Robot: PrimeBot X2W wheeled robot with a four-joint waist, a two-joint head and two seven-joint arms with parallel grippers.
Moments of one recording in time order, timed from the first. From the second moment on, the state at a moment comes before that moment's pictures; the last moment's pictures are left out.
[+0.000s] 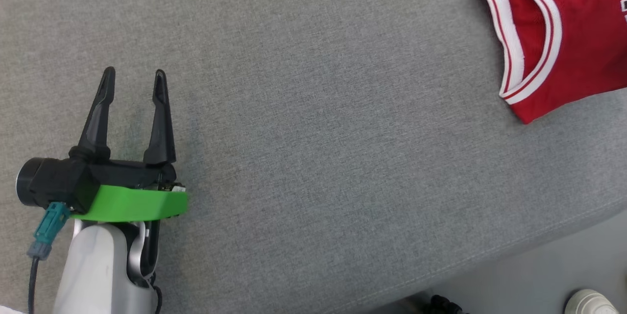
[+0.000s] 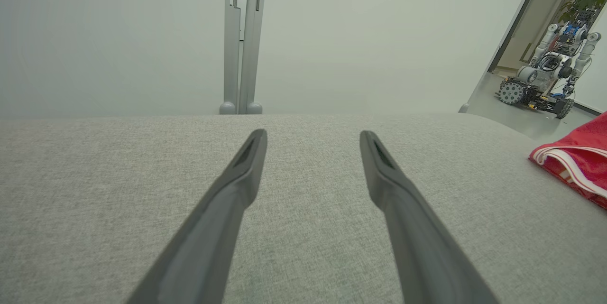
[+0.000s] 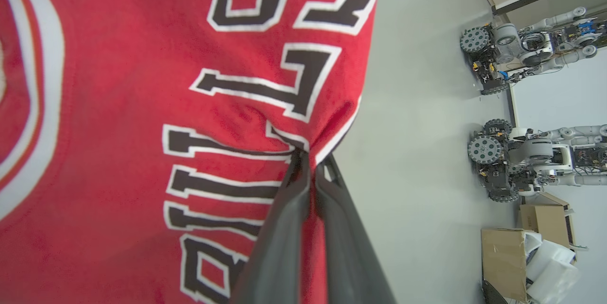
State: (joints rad) left arm -0.29 0.11 -0.06 0.03 -0.24 -0.13 -0.26; right arm -0.86 -0.81 0.39 0.50 0.26 0.13 0.41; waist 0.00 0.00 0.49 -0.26
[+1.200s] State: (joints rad) left arm -0.11 0.05 0.03 0.13 -0.26 -0.13 -0.26; right arm -0.40 -0.26 0.02 0.30 0.13 0.13 -0.13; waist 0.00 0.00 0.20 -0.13
